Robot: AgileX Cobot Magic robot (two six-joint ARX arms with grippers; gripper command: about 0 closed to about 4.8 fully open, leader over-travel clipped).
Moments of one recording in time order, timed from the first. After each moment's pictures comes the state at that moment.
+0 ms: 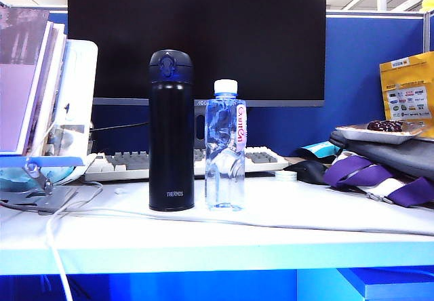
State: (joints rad) left arm -0.70 0.40 1.09 -0.93 -0.63 0.12; right arm 0.13 0.00 0.01 -0.16 0.07 0.03
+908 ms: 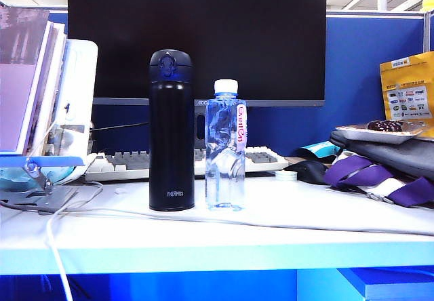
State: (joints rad) left arm -0.70 0.40 1.09 -0.93 -0.63 0.12; right arm 0.13 0.00 0.01 -0.16 0.06 0.03
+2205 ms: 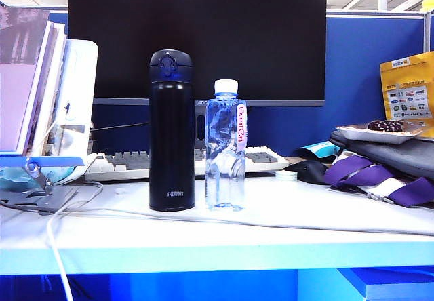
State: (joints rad) left arm -0.11 0.01 0.01 -0.04 -0.07 -0.04; right arm 0.13 0.00 0.01 -0.16 0.06 0.03
